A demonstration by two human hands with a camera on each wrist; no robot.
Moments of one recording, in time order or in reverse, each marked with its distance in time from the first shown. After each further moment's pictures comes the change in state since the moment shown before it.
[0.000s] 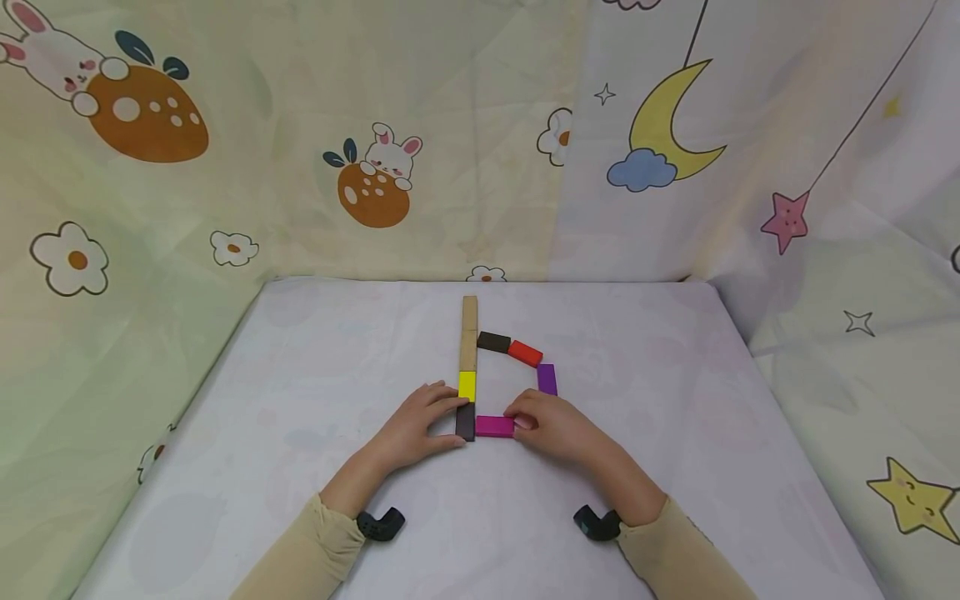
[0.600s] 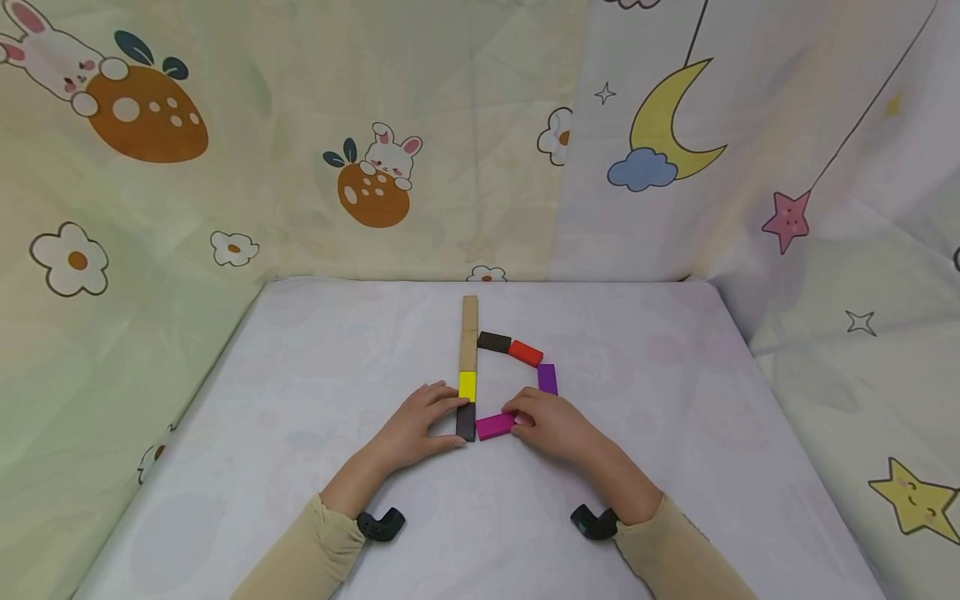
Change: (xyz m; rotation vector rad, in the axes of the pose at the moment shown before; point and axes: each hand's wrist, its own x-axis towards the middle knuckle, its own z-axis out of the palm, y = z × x) left_hand 0.000 -0.001 0.001 0.021 -0.014 -0.026; right_hand 0.003 -0.008 -0.001 -0.061 0.015 0.008
